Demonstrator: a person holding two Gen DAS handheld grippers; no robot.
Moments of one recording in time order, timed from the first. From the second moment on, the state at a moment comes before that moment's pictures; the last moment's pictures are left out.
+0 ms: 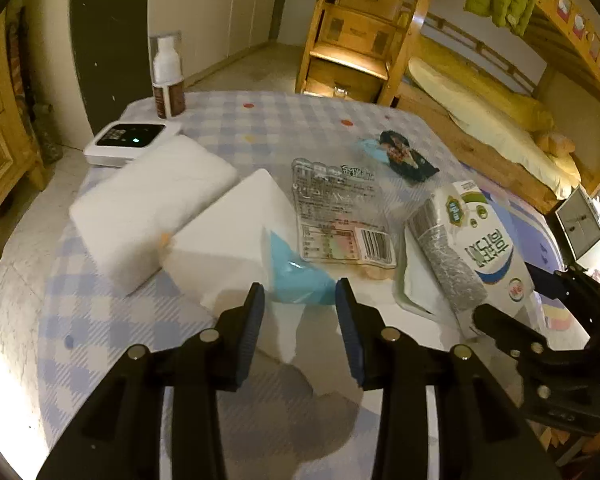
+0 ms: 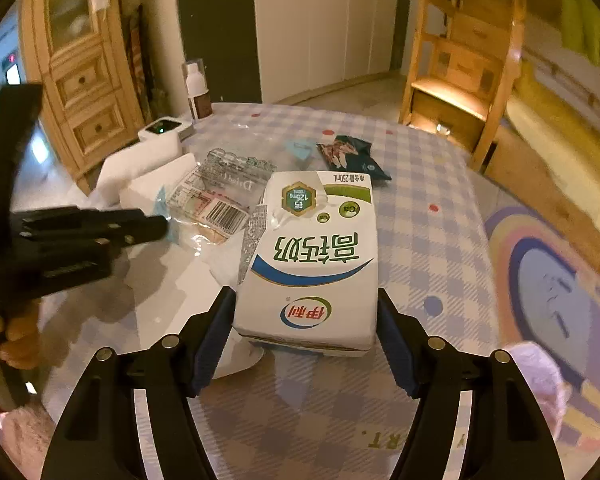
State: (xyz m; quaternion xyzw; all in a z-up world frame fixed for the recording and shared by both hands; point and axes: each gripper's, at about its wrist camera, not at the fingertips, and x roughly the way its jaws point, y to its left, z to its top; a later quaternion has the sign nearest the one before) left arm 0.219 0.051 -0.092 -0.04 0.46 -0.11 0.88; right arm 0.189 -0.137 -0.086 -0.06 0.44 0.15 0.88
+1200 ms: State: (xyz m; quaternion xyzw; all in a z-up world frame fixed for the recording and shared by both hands) left arm 0.165 0.059 -0.033 -0.05 0.38 -0.07 0.92; right arm 0.162 -0.148 -0.076 -0.03 0.41 0.14 0.90
